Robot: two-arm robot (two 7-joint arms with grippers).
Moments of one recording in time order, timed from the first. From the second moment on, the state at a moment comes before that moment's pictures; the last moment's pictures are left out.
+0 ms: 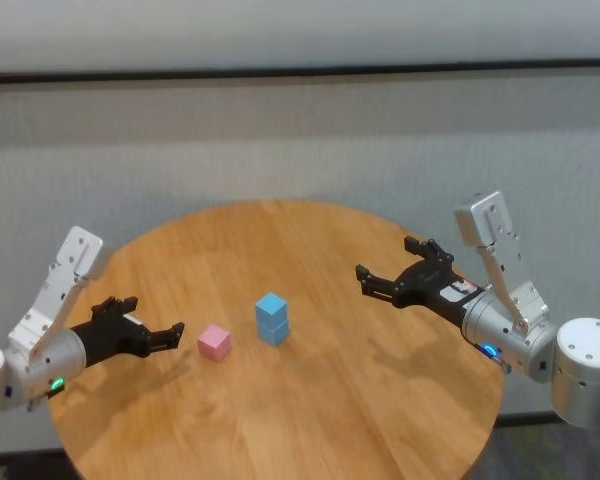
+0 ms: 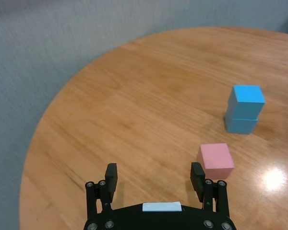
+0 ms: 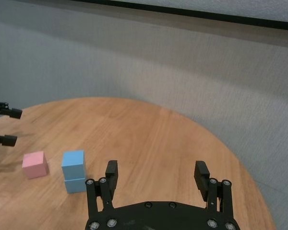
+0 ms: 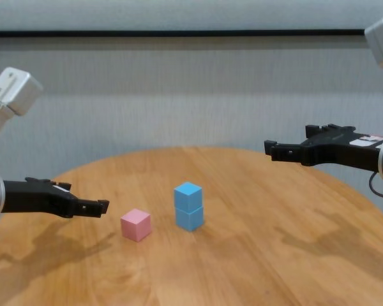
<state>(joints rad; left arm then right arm) -0.49 0.39 0.38 -1.04 -0.22 0.14 -0.48 0.45 0.26 -0.30 -1.15 0.17 0.08 0.43</state>
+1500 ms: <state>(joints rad) -0.52 0.36 0.44 -1.04 -0.24 0.14 -0.54 0.45 0.26 -0.30 -1.15 0.17 0.08 0.43</state>
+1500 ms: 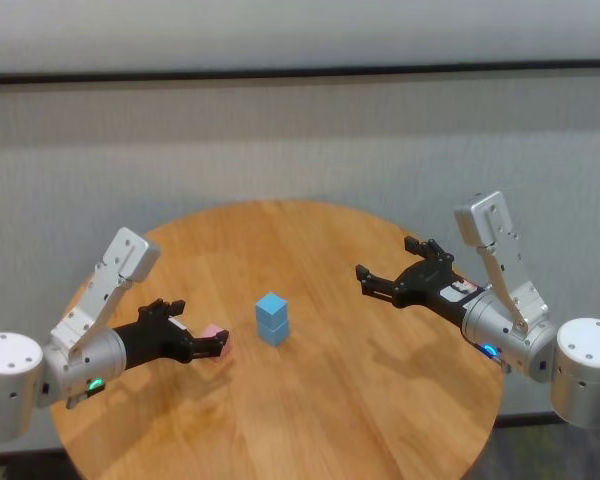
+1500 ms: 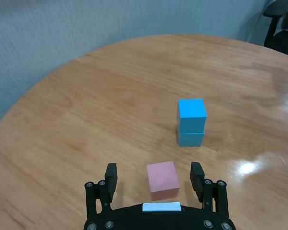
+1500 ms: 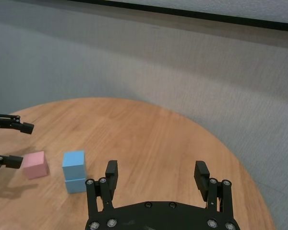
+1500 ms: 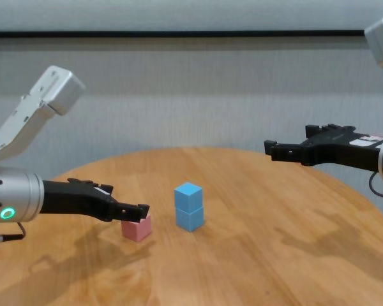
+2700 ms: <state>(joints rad) -0.56 0.31 0.48 -0.92 -0.21 0.12 -0.54 0.45 0.26 -0.30 -1.15 0.17 0.08 0.43</state>
